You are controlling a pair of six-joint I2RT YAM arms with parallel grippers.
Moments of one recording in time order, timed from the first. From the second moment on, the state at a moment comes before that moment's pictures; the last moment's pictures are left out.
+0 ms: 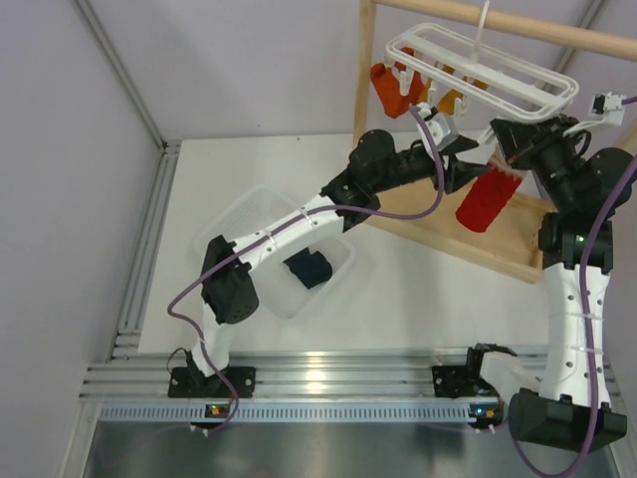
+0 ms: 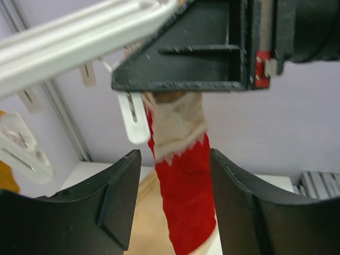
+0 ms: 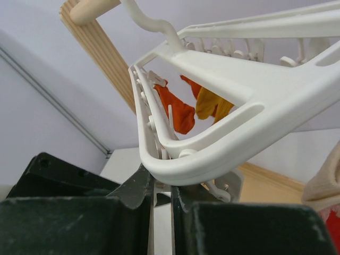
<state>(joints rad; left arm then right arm) -0.95 2.05 2.05 0.34 0.42 0.00 -0.19 0.99 1.27 -0.07 -0.48 0.57</state>
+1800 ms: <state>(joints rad) -0.23 1.79 1.23 -0.52 0.44 0.21 -0.19 1.00 1.27 -0.07 -0.50 0.55</state>
